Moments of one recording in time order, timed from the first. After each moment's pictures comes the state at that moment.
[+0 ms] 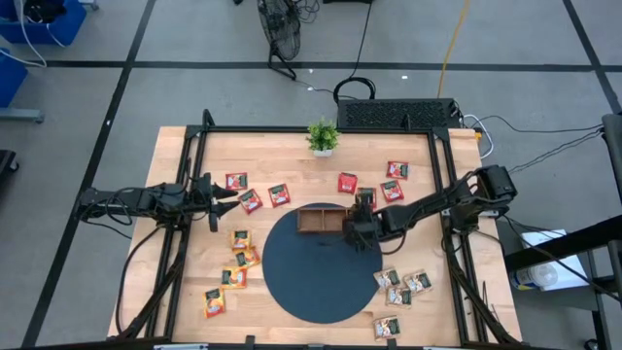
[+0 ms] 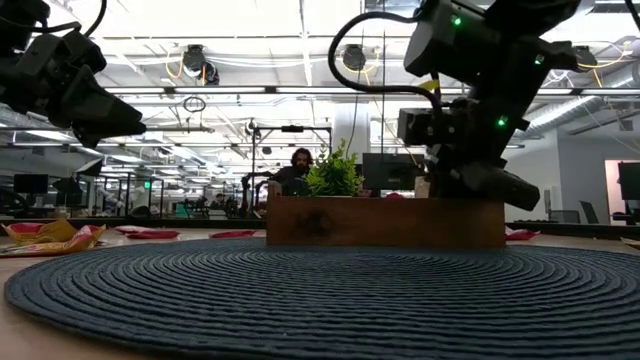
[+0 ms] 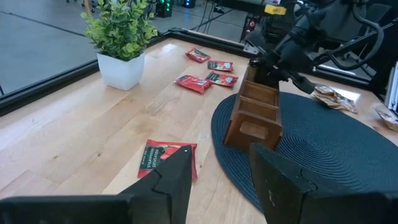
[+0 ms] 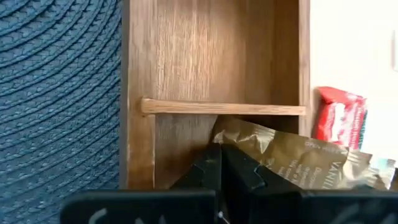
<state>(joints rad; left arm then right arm) -0.07 0.03 0.12 -0.34 -0.29 -0.27 0.21 1.70 0.86 -0.40 0.48 0.04</state>
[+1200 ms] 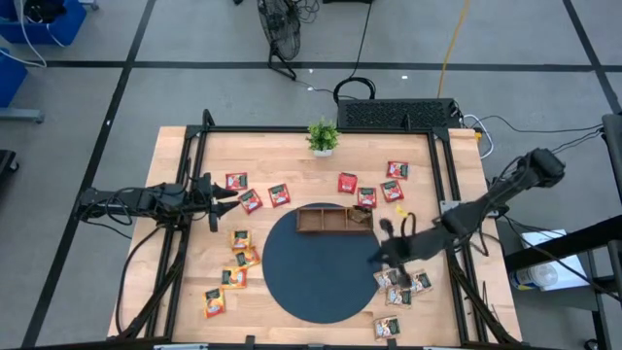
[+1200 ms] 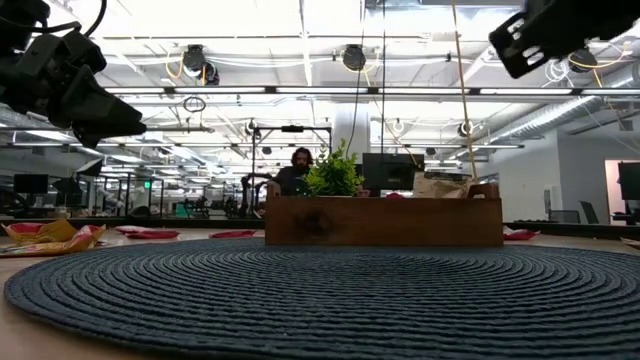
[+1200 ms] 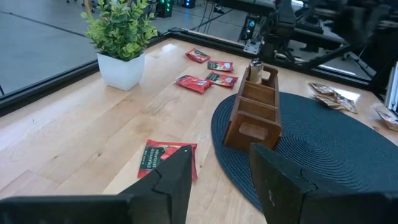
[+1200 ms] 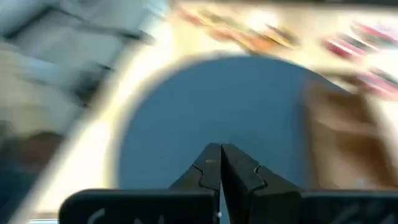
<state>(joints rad) -0.07 0.03 0.12 -0.34 -0.29 -0.27 0.56 1.09 0.57 0.03 0.23 0.22</state>
